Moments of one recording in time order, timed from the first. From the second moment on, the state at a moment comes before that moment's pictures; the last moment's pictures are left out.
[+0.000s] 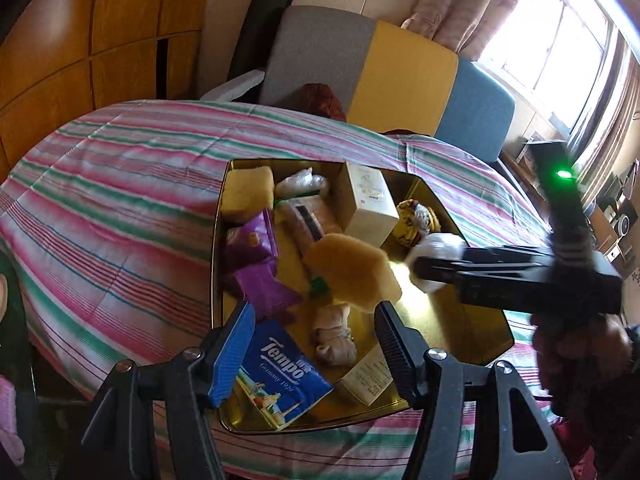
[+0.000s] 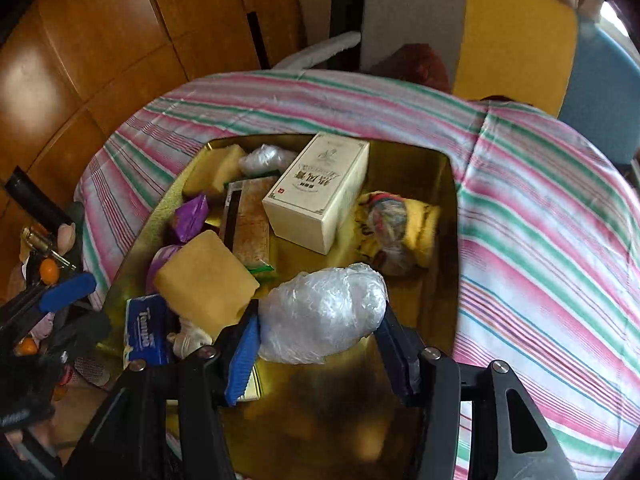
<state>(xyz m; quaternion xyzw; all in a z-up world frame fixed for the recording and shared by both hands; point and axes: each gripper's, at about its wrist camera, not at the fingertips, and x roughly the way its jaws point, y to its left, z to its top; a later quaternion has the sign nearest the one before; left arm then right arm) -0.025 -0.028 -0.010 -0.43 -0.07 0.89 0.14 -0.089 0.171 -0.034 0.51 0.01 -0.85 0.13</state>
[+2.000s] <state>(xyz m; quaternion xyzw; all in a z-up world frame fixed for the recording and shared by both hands) 0.023 0.008 0.031 -0.34 0.02 0.94 0.06 0.021 0.194 -0.014 0.41 -0.04 -0.91 0.03</state>
